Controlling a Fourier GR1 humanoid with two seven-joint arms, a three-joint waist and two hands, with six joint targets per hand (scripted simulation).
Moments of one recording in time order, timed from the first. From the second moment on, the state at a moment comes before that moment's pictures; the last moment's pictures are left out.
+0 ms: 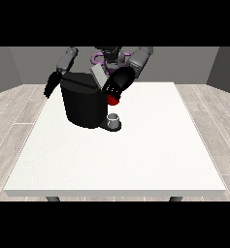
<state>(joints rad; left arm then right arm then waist) -1.29 0.53 0.10 -0.63 -0.87 -0.24 -0.27 -0.49 -0.08 -0.05 -1.31 0.19 -0.19 0.04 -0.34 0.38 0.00</state>
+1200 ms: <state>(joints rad) -1.21 0.45 0.08 -0.62 -0.90 -0.21 -0.25 -0.43 -0.10 -0.11 -1.20 0.17 -0.20 0.01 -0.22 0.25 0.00</state>
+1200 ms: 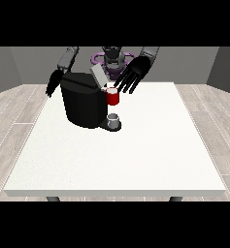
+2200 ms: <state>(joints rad) -0.68 0.07 0.39 -0.62 -0.43 -0.29 -0.34 -0.12 -0.09 -0.14 -1.17 0.12 -0.16 -0.05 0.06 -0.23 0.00</state>
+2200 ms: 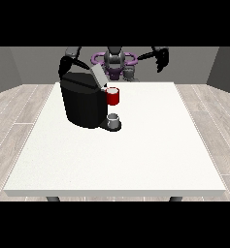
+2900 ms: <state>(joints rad) -0.50 0.01 0.34 -0.76 -0.32 -0.32 -0.25 -0.26 -0.15 -0.09 -1.30 0.09 -0.02 0.03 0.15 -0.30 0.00</state>
